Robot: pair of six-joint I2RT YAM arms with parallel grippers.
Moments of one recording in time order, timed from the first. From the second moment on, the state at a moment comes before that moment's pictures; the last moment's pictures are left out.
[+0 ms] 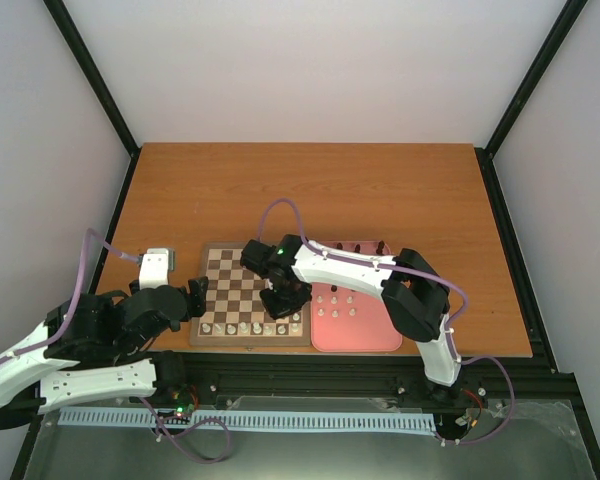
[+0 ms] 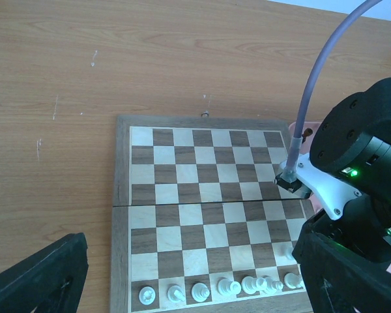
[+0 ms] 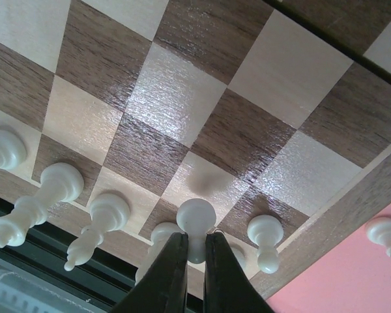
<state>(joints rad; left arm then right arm) -1.23 0.61 1.07 -1.39 -0.76 -1.02 1.09 2.02 1.61 -1.11 -0.16 0.59</state>
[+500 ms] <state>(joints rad) -1.23 0.61 1.07 -1.39 -0.76 -1.02 1.09 2.05 1.61 -1.11 -0.17 0.58</state>
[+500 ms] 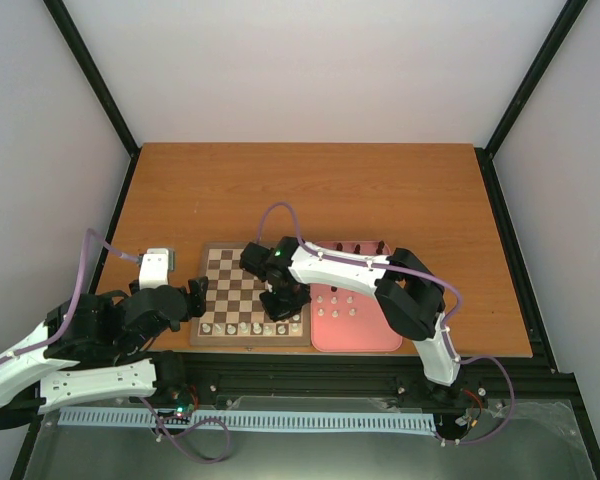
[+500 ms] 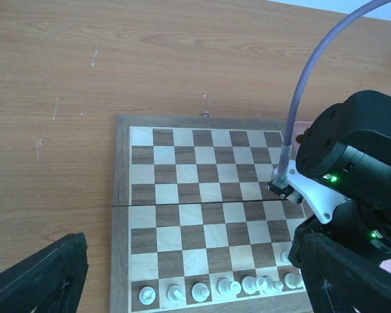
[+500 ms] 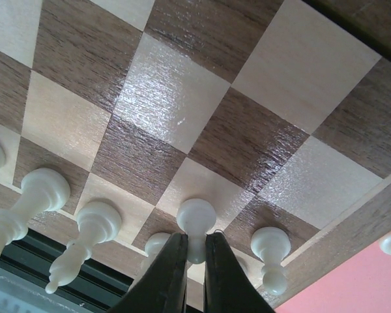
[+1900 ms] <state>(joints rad) -1.23 0.66 1.07 -1.35 -0.74 -0.99 0.84 1.64 1.11 -1.07 -0.04 0.60</state>
